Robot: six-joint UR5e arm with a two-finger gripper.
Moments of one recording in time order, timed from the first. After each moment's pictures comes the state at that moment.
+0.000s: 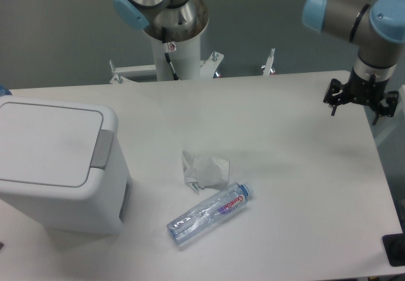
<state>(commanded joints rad) 2.92 -1.95 -1.54 -1.08 1.53 1.30</state>
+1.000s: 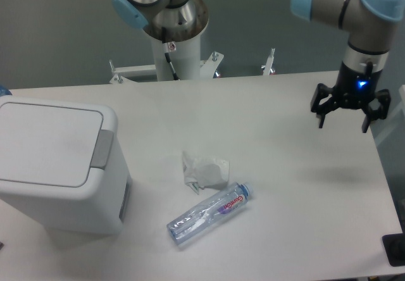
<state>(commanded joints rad) 2.82 -1.85 -1.58 -1.04 1.22 0.84</state>
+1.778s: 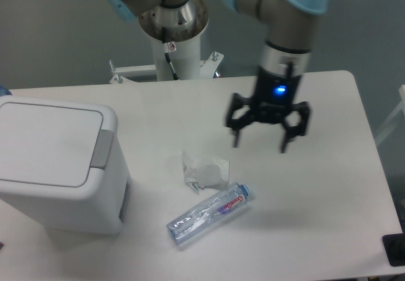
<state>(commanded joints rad) 2.53 -1.70 -1.60 -1.03 1.08 0.50</state>
